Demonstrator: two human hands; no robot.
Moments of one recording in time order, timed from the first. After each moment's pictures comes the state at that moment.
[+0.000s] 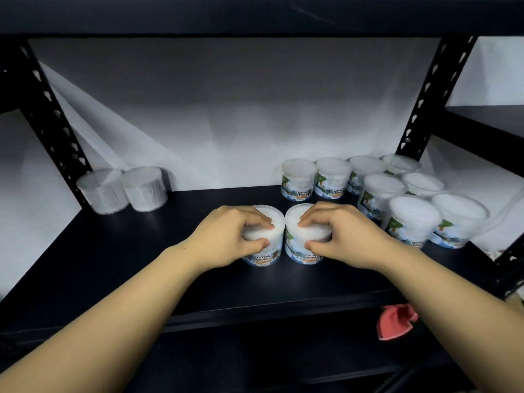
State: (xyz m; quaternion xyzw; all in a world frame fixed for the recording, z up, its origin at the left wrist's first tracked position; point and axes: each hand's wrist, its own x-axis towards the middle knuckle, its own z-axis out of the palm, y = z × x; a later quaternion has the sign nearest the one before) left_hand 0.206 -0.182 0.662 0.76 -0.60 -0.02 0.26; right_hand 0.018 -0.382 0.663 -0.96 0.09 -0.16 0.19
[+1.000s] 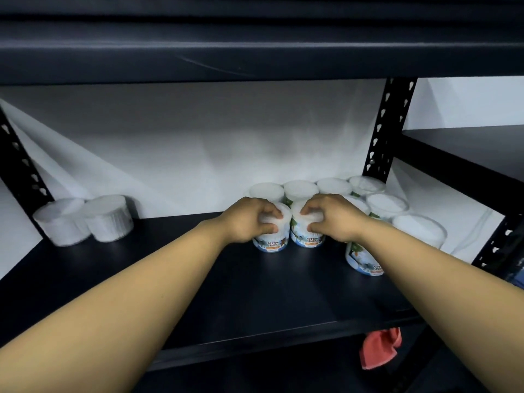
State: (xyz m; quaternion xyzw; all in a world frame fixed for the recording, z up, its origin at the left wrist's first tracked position) left_hand 0.209 -0.333 0.676 0.77 -0.59 -0.09 0.24; right_hand 0.032 -0.512 0.674 -0.96 0.21 -0.11 0.14
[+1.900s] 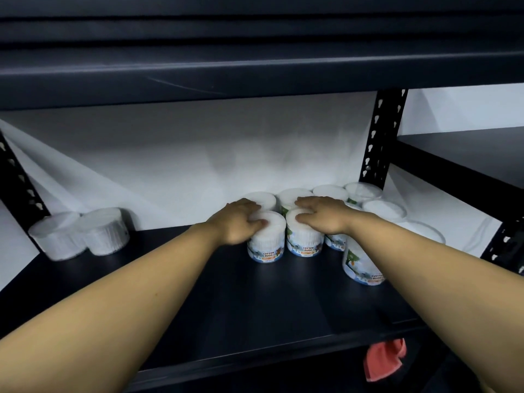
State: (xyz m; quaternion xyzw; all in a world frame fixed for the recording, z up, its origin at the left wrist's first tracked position) left_hand 0.235 -0.347 0.674 0.83 -0.52 -0.07 0.16; right_hand 0.060 -0.540 0.681 -0.96 0.26 -0.02 0.14
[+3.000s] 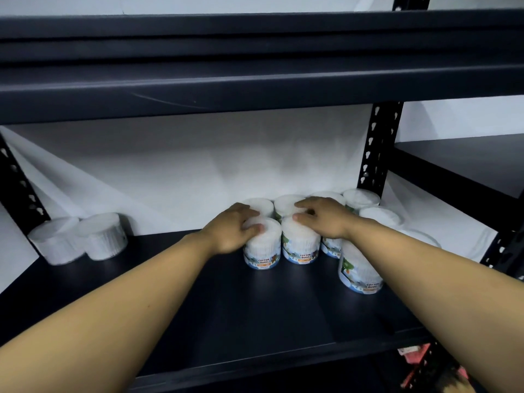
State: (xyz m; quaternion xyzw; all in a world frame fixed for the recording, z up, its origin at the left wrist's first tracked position) left_hand 0.229 -0.341 0.675 0.83 -0.52 -0.06 0.20; right_hand 0.053 -0.552 0.683 -0.96 0.22 -0.09 0.16
